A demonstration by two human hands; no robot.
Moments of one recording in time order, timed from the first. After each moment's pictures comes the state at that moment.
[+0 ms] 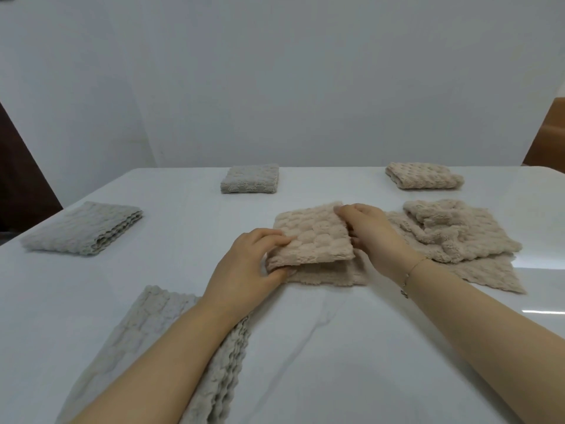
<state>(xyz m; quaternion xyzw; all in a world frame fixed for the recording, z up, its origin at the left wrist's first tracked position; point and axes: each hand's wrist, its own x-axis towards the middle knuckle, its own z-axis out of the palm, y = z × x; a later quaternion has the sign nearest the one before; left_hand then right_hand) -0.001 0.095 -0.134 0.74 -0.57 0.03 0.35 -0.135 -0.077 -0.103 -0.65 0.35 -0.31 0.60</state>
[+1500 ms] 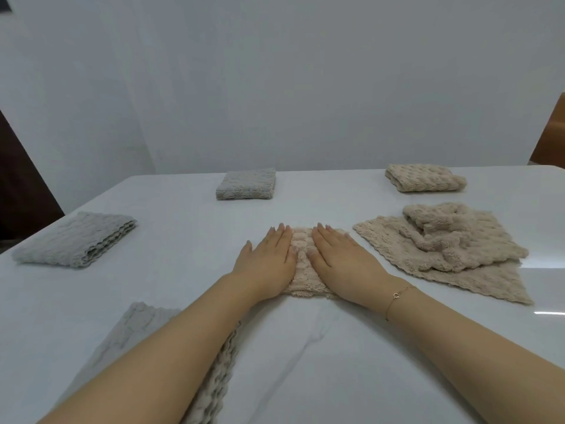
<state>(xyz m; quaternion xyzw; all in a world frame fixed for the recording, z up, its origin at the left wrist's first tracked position) -0.004 0.030 -0.128 0.84 -0.54 -0.08 0.05 -0.131 -0.067 -0.138 -0.95 0.28 -0.09 0.09</state>
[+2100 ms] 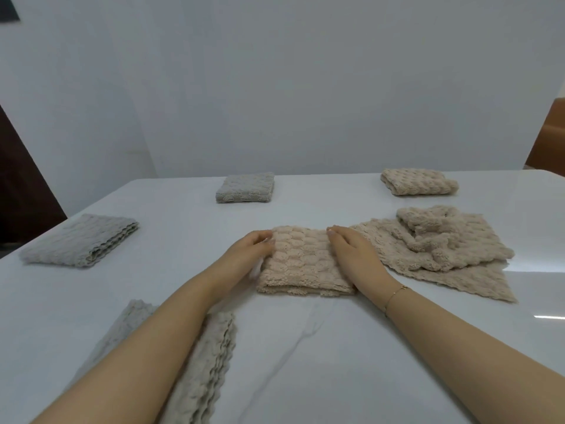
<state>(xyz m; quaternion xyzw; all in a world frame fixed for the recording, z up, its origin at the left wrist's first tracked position) 0.017 0.055 -0.120 0.69 -0.37 -0.35 0.51 -0.145 -0.068 -0.127 -0.80 0.32 -0.31 0.41</state>
